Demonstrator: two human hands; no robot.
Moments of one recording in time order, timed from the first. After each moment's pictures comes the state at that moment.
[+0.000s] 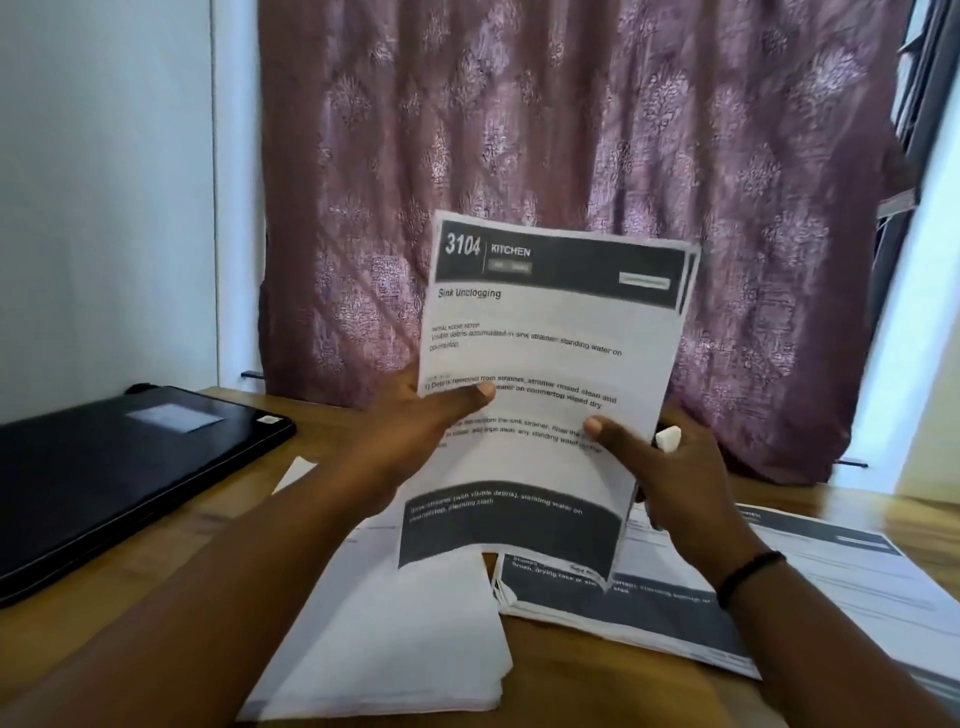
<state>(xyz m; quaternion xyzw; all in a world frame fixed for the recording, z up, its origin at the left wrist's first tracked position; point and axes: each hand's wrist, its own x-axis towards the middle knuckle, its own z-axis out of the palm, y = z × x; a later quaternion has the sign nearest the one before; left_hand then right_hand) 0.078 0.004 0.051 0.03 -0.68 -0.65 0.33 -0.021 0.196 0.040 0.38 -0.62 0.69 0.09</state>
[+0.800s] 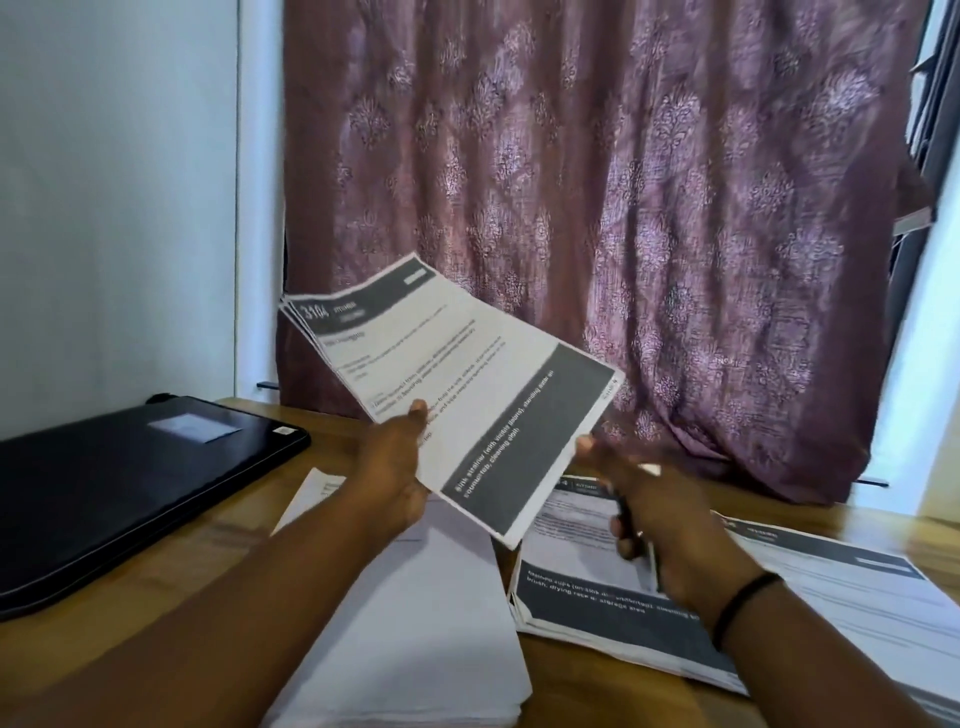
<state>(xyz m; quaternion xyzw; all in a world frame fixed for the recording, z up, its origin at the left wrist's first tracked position) 0.047 -0.018 0.031 0.15 -0.41 -0.83 0.35 -0.030 0.177 0.025 0.18 -0.68 0.70 -0.10</state>
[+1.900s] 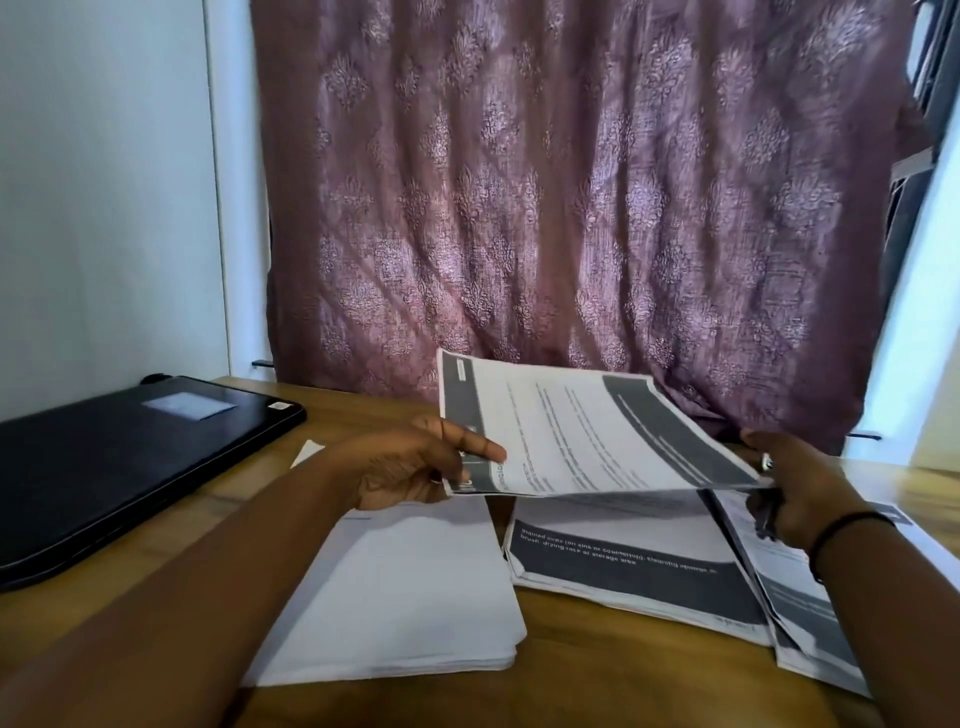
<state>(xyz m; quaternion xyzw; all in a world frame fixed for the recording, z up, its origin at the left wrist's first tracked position) 0.064 -0.025 0.023 0.08 -0.71 -0.70 -0.01 -0.133 0.268 0.008 -0.03 -0.62 0.78 -0.05</state>
